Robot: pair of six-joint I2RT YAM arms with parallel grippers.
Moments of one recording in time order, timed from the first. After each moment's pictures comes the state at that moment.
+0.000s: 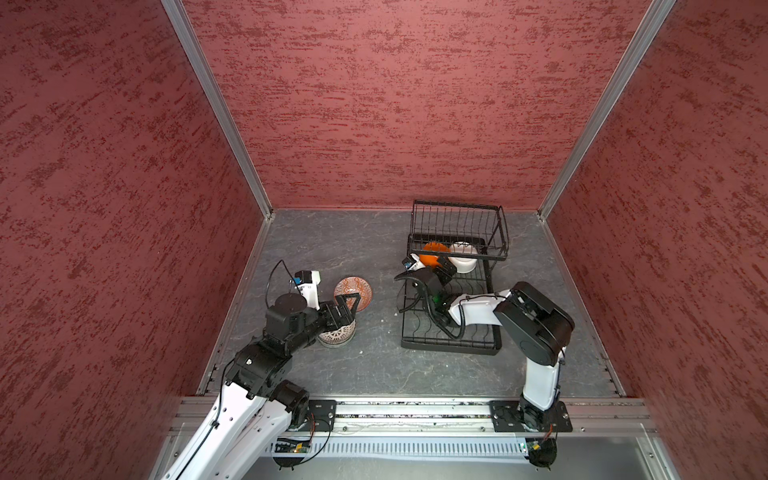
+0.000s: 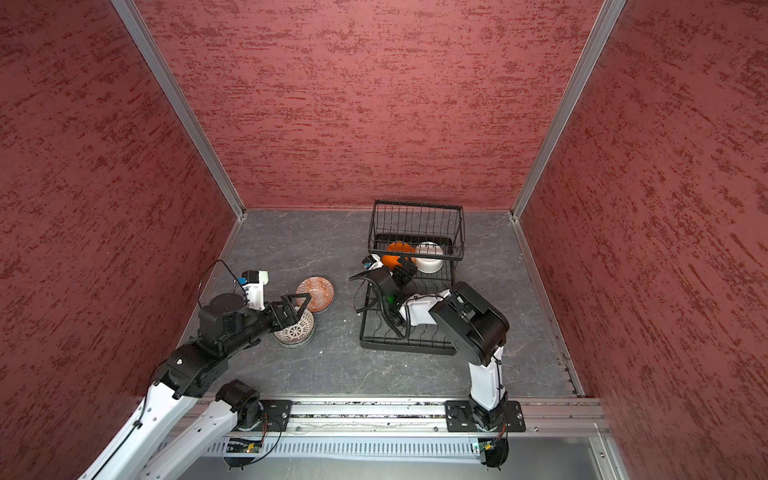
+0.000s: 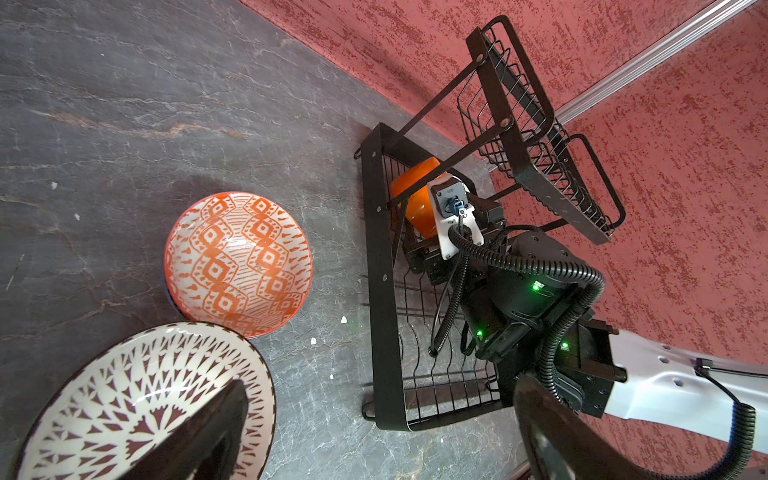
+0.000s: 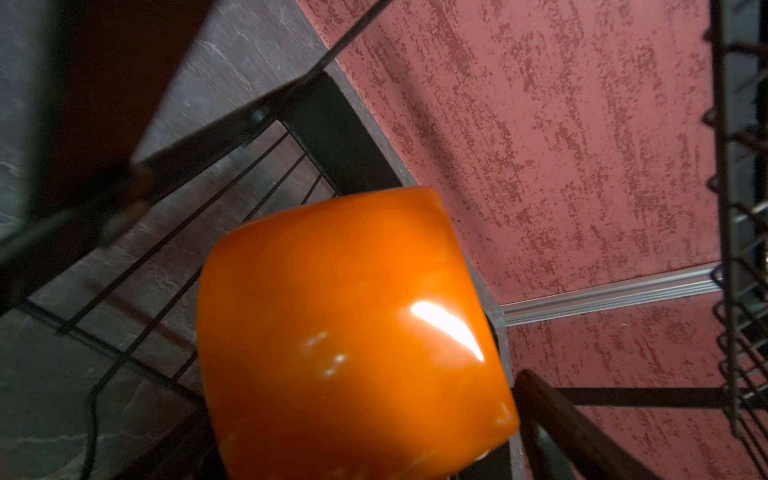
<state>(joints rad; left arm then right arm) -0.44 0.54 0.65 -0.57 0.13 -0.72 0.75 1.91 0.93 0.46 0.86 -0.52</state>
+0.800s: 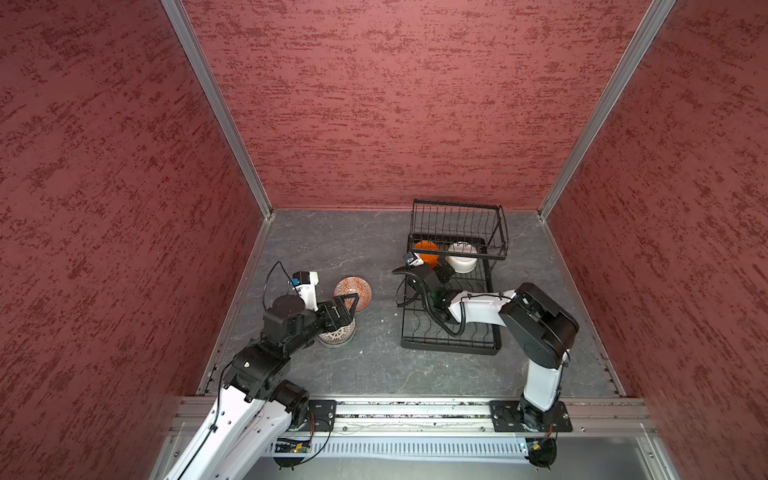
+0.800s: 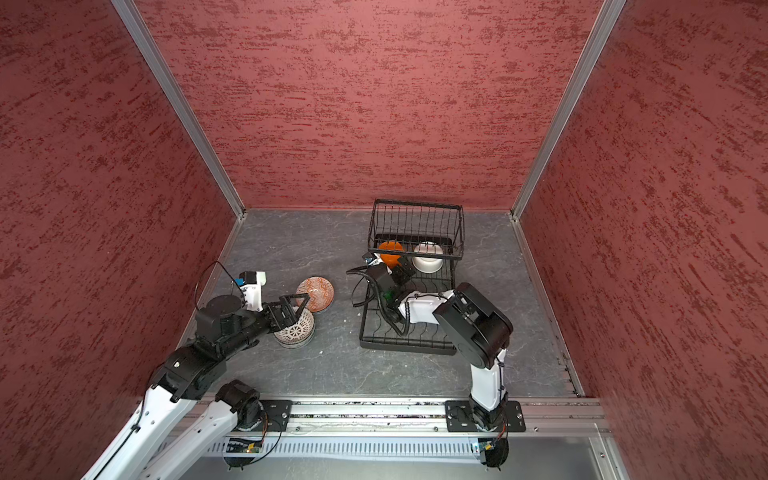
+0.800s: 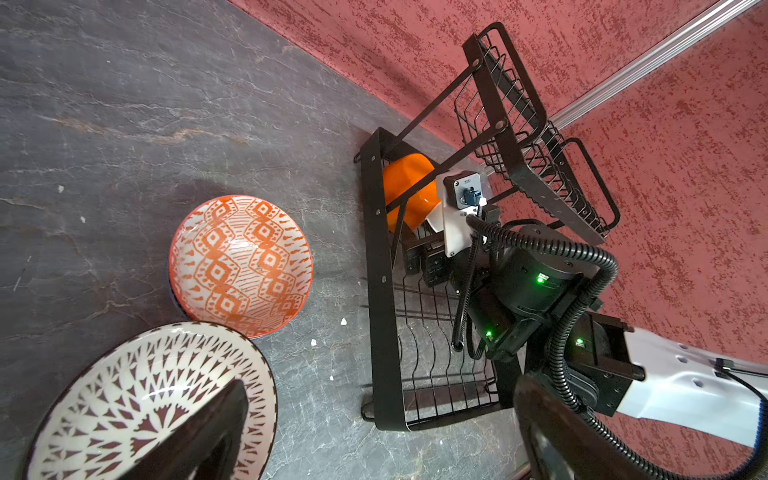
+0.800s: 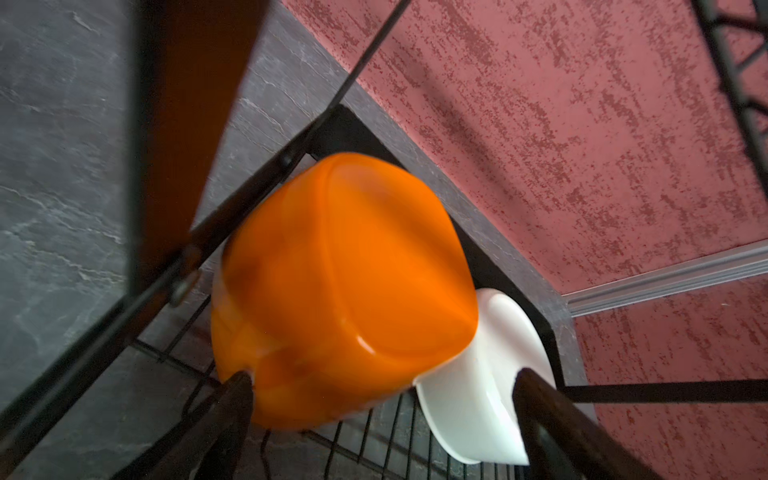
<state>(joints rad) -0.43 0.51 0.65 -0.58 0.13 -0.72 0.76 1.88 0.97 0.34 0.76 -0.30</state>
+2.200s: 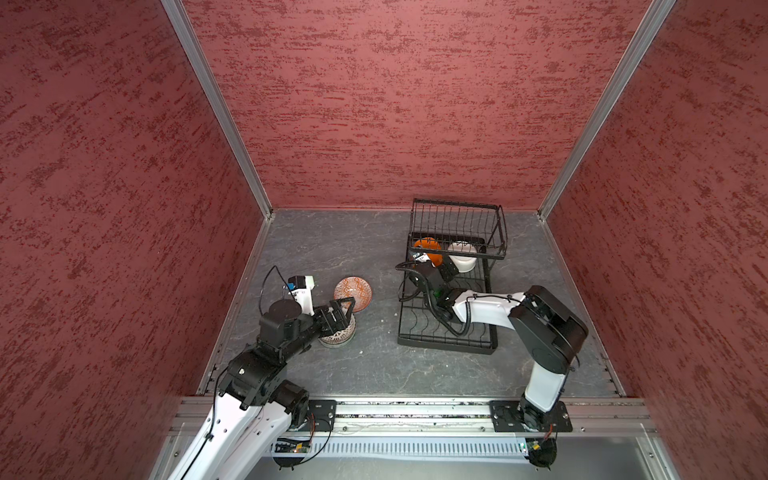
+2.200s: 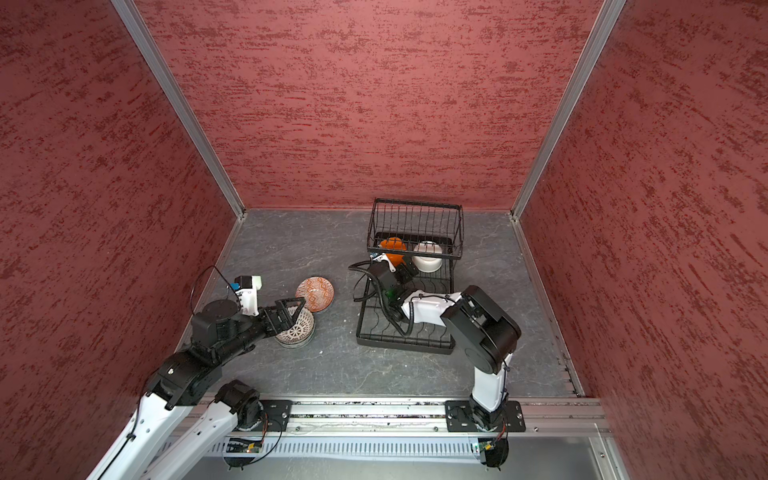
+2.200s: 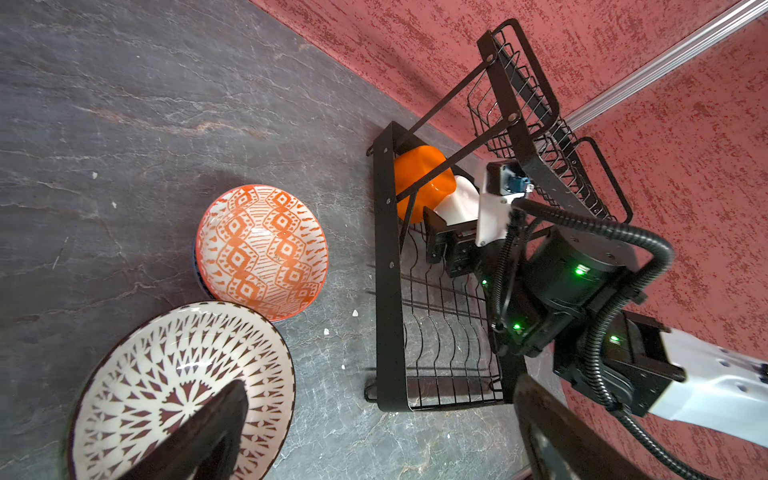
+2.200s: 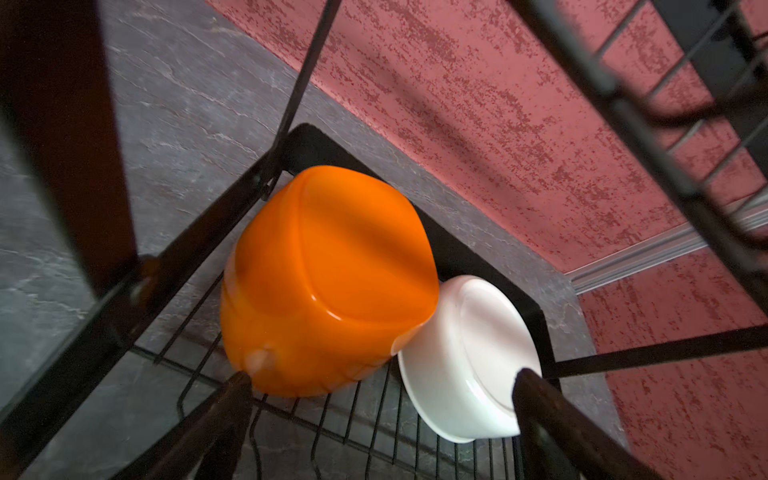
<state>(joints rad) -0.43 0.47 0.65 -0.65 0.10 -0.72 0.76 1.80 0.96 0.29 0.76 -0.17</state>
